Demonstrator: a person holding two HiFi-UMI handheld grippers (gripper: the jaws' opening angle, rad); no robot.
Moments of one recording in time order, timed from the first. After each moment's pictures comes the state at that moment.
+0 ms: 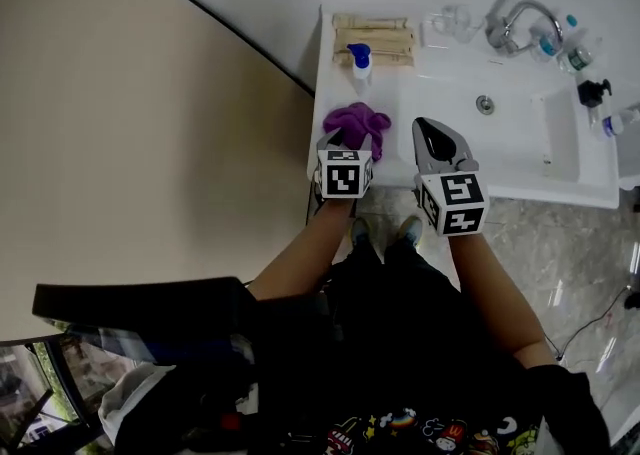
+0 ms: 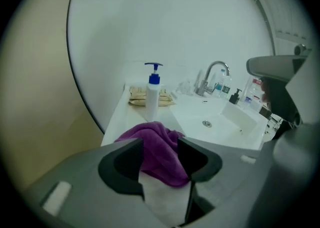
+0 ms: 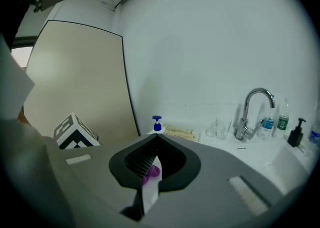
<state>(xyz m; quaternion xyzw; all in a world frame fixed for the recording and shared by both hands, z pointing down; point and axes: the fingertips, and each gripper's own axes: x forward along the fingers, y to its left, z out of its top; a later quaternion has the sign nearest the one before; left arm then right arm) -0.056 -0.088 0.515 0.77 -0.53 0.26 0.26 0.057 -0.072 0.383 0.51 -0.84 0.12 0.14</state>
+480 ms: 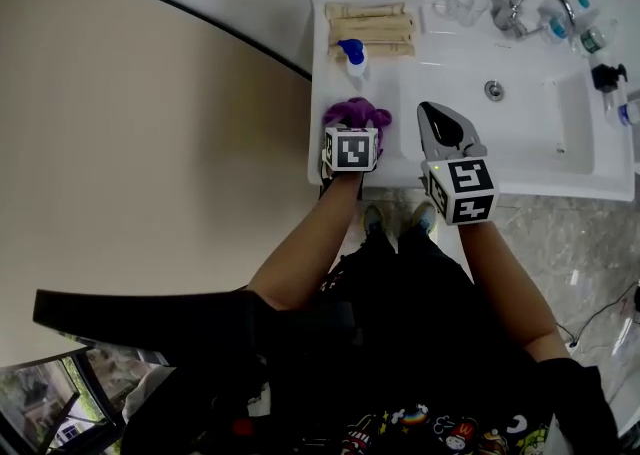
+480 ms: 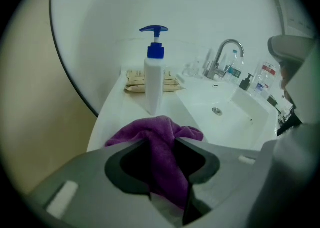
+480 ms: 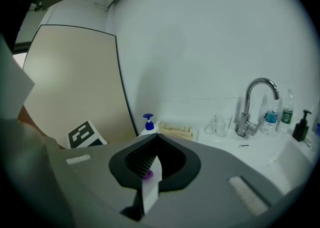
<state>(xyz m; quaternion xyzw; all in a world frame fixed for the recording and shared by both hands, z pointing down) -0.050 -0.133 0.563 0.73 -0.52 0.34 0.29 0.074 -0.112 0.400 0.50 -0.84 0.14 0.14</state>
